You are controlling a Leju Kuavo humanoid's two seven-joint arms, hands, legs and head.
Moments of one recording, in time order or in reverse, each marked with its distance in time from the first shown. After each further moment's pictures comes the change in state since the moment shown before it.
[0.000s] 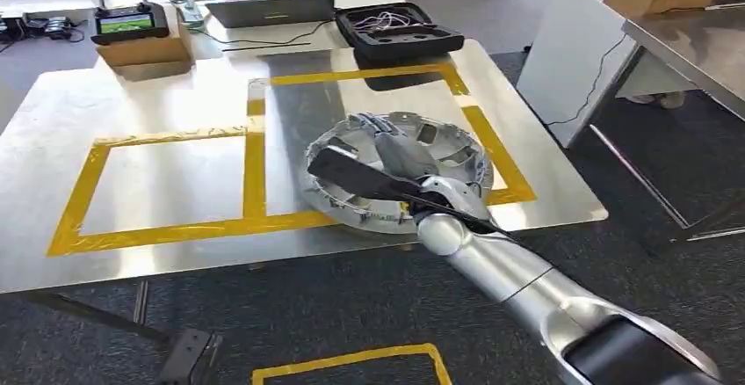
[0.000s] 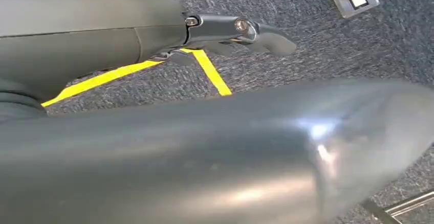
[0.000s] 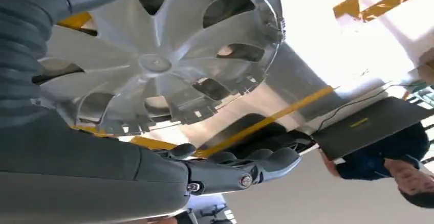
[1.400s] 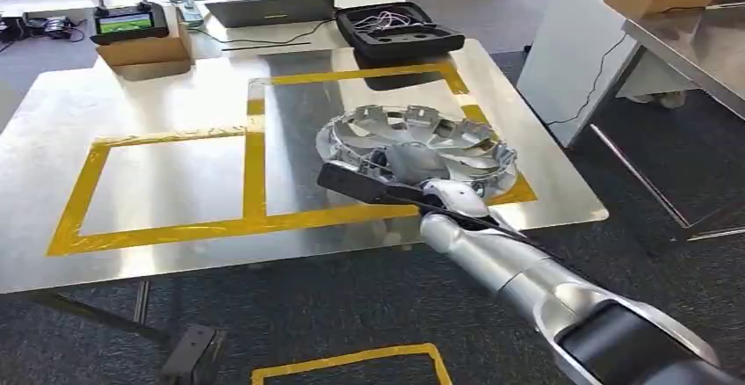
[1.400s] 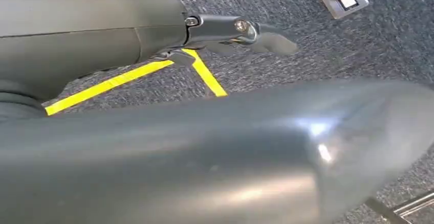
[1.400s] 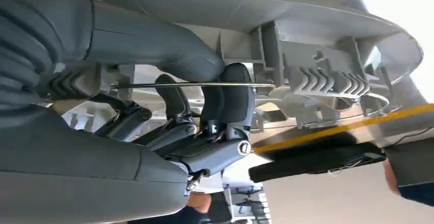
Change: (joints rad) left arm -0.019 0.001 0.009 -0.001 -0.066 -0.009 0.010; right arm -0.075 0.018 0.050 0.258 0.176 0.012 0.073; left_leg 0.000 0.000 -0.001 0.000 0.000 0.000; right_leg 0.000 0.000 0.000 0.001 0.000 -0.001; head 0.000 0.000
